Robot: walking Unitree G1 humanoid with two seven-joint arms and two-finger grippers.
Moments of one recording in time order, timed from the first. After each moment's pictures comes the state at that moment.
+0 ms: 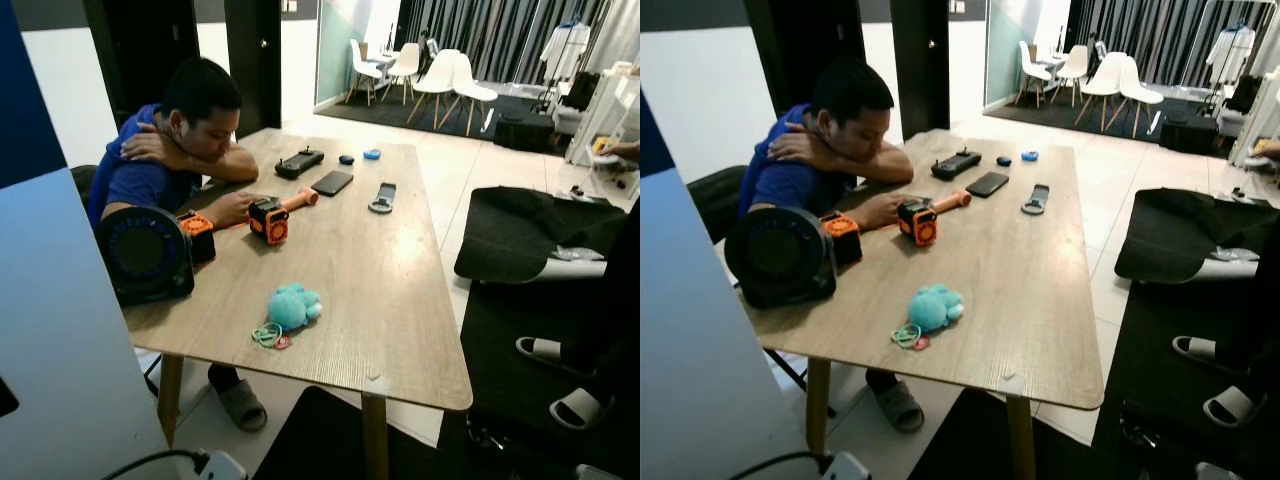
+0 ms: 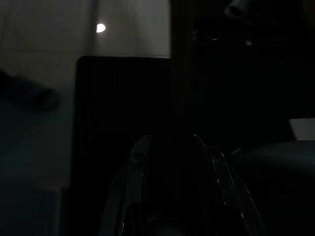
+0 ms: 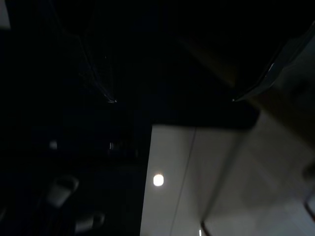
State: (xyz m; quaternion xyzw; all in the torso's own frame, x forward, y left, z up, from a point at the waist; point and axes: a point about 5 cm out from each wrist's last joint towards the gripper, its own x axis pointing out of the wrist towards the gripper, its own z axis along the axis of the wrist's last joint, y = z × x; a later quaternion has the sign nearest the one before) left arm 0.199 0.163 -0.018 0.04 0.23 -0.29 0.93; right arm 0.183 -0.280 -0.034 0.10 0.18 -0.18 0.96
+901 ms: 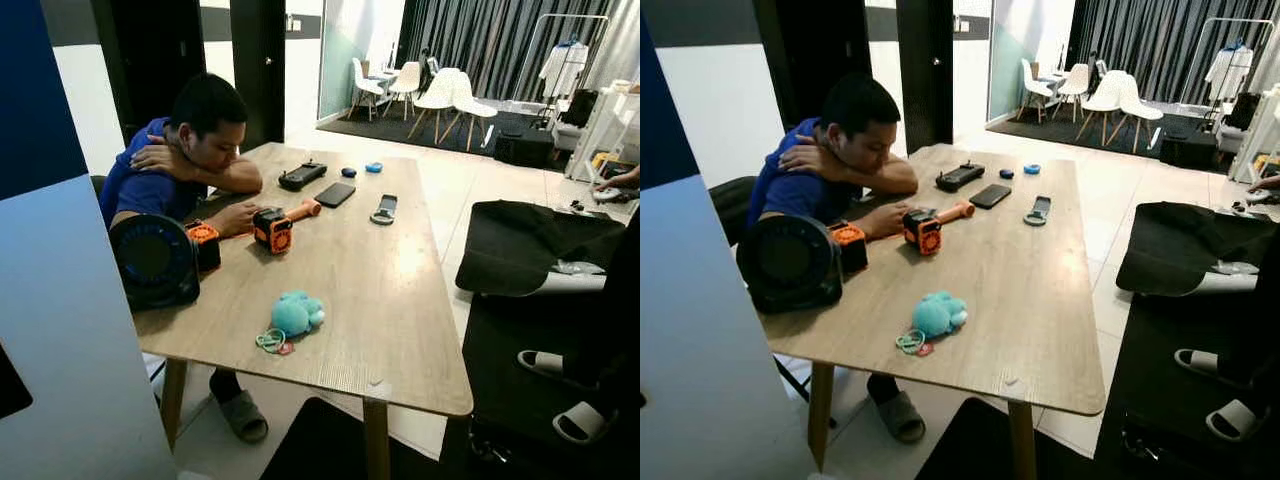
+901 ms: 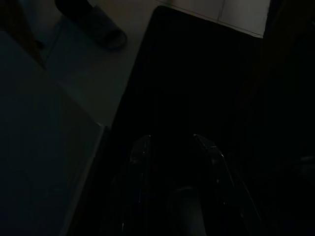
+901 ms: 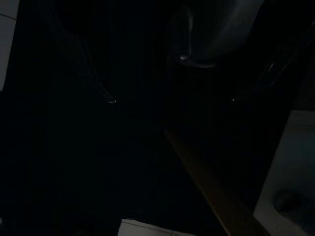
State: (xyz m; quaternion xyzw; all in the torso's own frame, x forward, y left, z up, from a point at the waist) left arm 0.195 0.182 -0.054 0.00 0.31 -0.11 0.95; right arm 0.158 -0.228 -0.078 0.08 0.35 -0.11 0.93
